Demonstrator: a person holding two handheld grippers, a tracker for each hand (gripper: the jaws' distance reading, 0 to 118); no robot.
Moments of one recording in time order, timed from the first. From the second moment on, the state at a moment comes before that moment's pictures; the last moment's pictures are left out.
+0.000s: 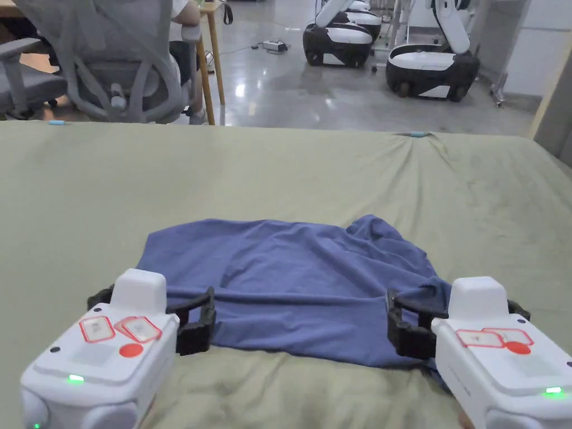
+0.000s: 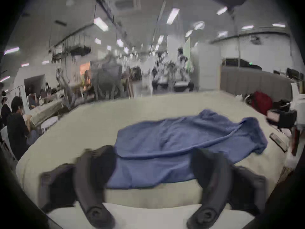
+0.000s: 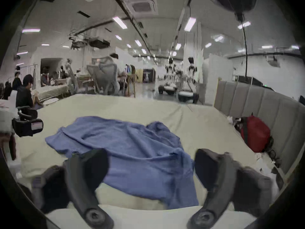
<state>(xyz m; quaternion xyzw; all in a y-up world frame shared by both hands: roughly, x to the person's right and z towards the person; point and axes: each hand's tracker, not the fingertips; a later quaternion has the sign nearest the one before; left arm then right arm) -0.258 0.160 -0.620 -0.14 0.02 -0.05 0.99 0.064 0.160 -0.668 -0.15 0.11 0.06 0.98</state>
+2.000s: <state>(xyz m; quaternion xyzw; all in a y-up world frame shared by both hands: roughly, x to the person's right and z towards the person) -0.386 0.100 -0.626 -0.38 0.06 0.06 0.92 0.168 0.092 -0.712 -0.39 0.12 0.02 0.91</state>
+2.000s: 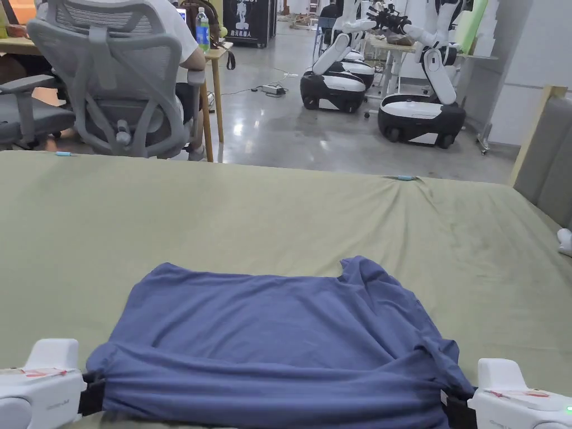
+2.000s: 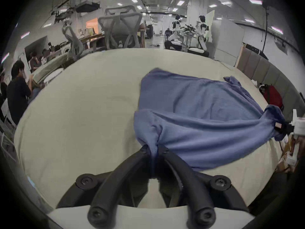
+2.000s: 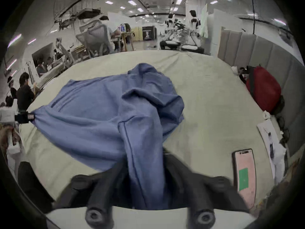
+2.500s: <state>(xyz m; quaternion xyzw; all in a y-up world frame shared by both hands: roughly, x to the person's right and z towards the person) -0.263 0.173 -0.619 -0.16 0.04 -0.01 0.99 0.046 0.189 -0.661 -0.17 0.15 0.01 0.97</state>
